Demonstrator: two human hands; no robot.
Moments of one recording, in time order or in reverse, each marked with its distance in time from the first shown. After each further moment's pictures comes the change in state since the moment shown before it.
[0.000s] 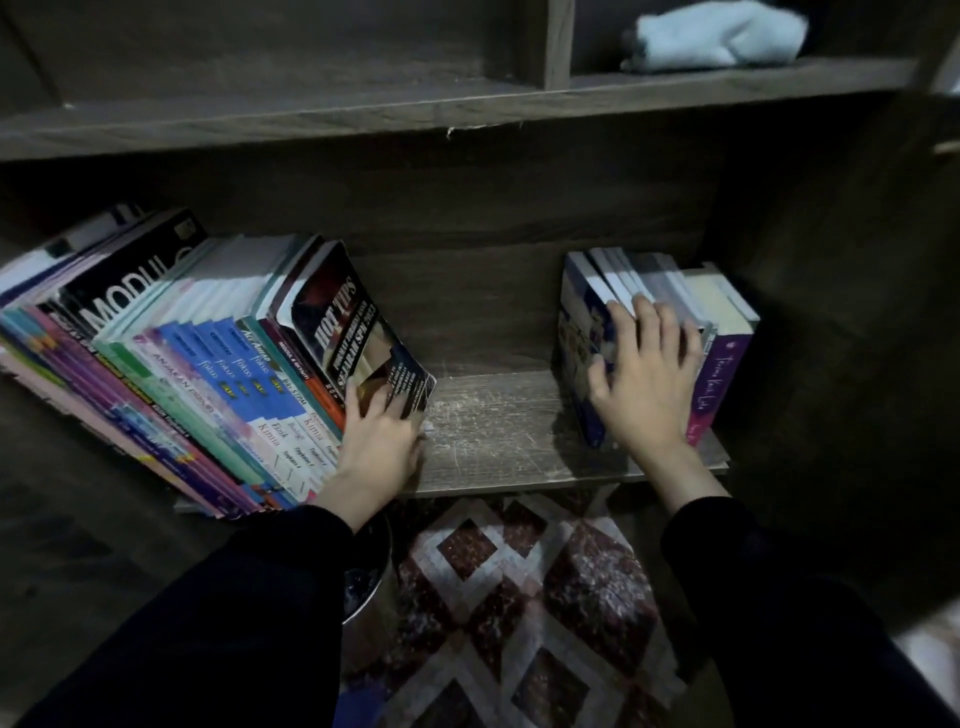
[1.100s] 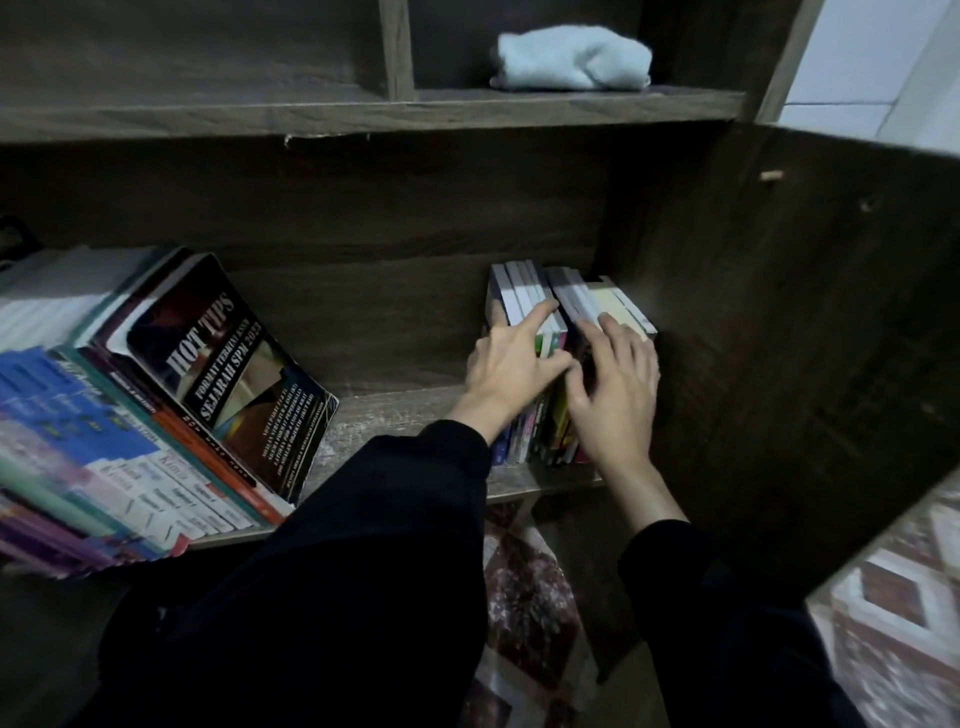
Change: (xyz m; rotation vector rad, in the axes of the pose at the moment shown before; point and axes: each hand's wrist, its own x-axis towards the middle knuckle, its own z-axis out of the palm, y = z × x) left_hand 0.098 0.181 -0.114 -0.924 0.129 0.103; right_hand -0.001 0.073 -0.005 0.335 0.009 0.164
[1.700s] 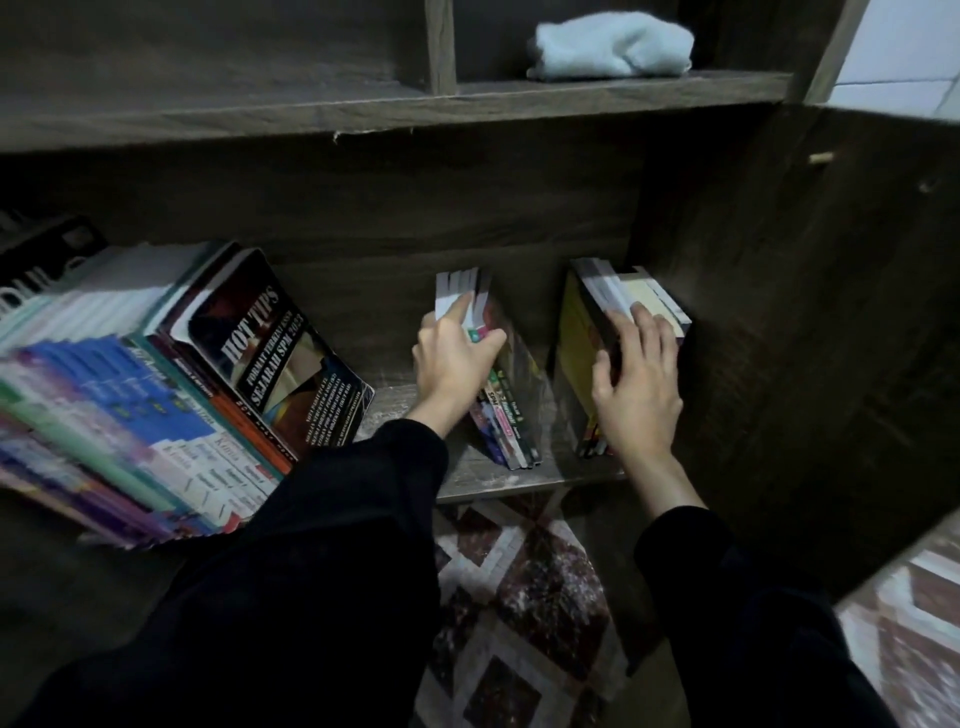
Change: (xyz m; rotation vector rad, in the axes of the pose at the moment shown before) left_hand -0.021 -0.055 -0.037 -0.163 0.345 -0.299; right_hand -0.003 -0.008 0.009 0.037 -0.008 0.061
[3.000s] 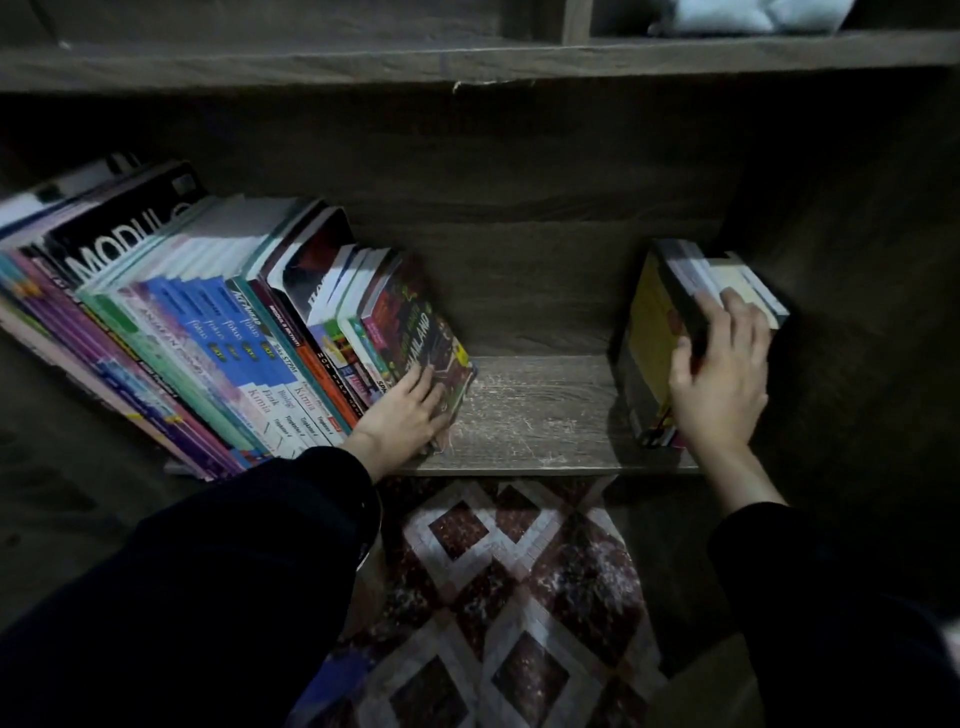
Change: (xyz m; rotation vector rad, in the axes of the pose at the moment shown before) left_hand -0.016 -0.152 -0.061 1.657 -0.551 0.767; right_hand -0.002 -0.004 0.006 -0.034 0.042 -0.029
